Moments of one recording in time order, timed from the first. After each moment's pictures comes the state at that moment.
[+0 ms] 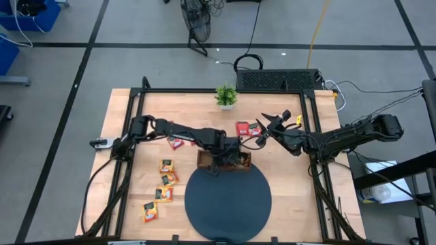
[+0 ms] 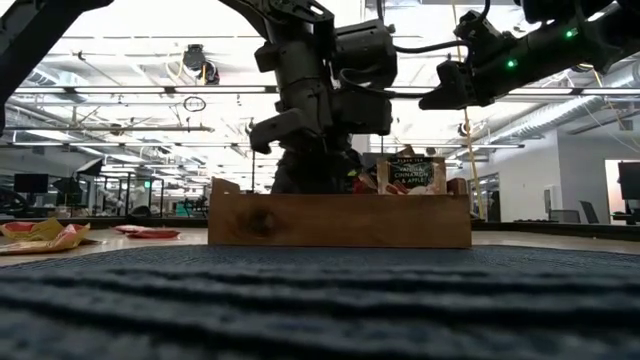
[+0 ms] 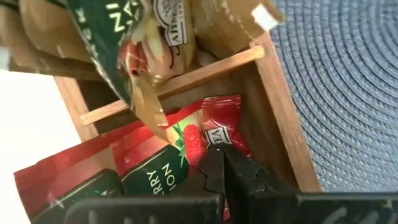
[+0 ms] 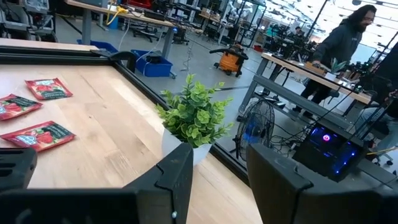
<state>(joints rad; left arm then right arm) 0.00 2.18 1.63 -0.77 0.14 0.40 0.06 1.09 0.39 0.52 0.91 -0.14</state>
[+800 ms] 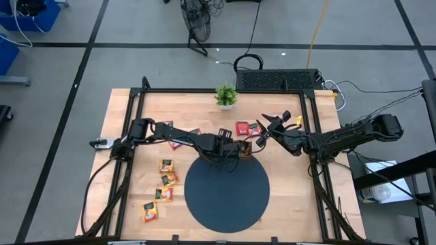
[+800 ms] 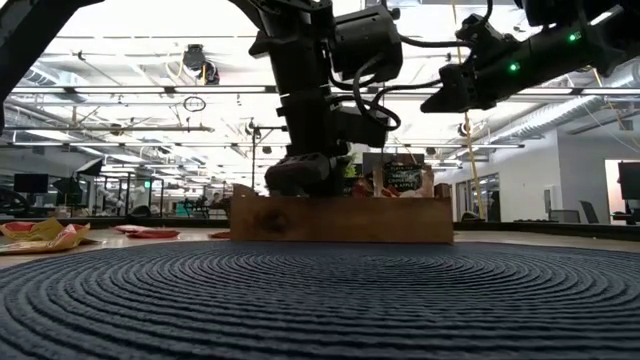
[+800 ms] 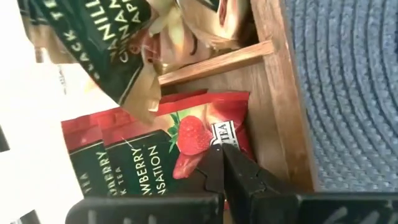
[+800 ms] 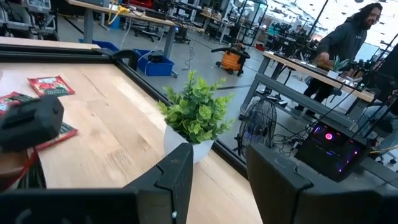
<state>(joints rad) -0.06 2.16 1.63 -0.74 -0.37 0.36 0.06 1.09 0.37 0.53 0.91 -0.13</state>
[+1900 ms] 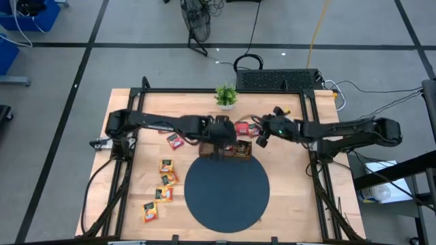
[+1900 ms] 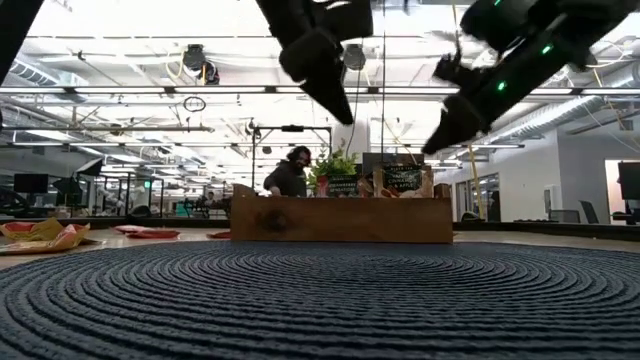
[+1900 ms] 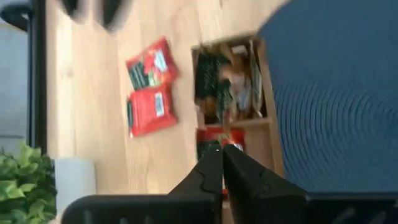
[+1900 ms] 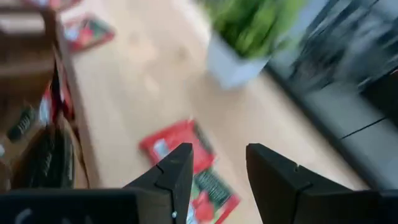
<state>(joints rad) 0.00 1.90 1.62 -0.69 -0.17 0.29 -0.16 1.12 0.53 -0.05 0.44 0.03</state>
